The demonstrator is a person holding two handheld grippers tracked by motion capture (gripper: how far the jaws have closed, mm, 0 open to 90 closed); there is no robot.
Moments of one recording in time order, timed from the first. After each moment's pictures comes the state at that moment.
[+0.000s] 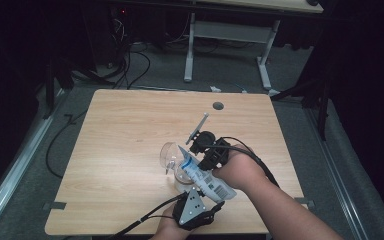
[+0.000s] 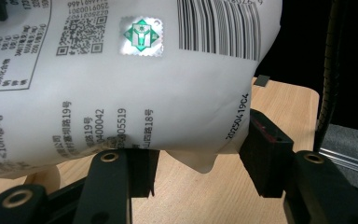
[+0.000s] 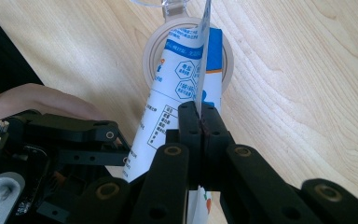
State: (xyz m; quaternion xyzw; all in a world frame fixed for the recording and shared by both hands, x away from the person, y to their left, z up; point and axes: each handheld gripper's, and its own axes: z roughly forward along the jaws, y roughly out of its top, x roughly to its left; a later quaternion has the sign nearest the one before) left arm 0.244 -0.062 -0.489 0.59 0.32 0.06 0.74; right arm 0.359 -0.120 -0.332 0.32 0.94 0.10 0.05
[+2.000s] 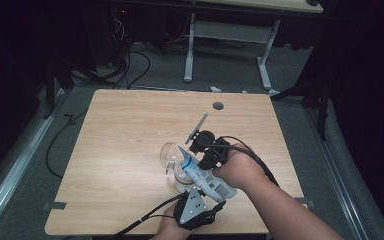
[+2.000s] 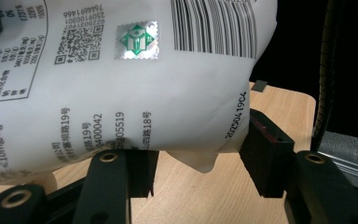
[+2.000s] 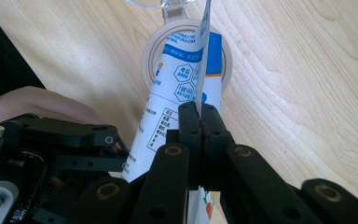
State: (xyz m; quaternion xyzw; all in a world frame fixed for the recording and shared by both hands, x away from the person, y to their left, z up) left arm 0.244 -0.064 -0.485 0.58 0.32 0.05 0.75; right arm 0.360 -0.119 -0.331 0.32 0.94 0.10 0.05
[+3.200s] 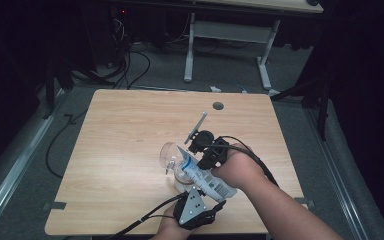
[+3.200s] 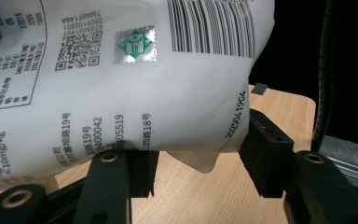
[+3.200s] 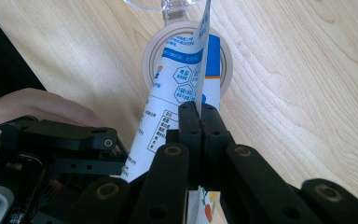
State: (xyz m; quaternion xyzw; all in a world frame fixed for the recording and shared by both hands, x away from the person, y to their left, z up) left arm 0.244 -0.064 -0.483 0.58 0.32 0.06 0.75; right arm 0.361 -0.118 -0.332 0.32 0.94 0.10 0.05
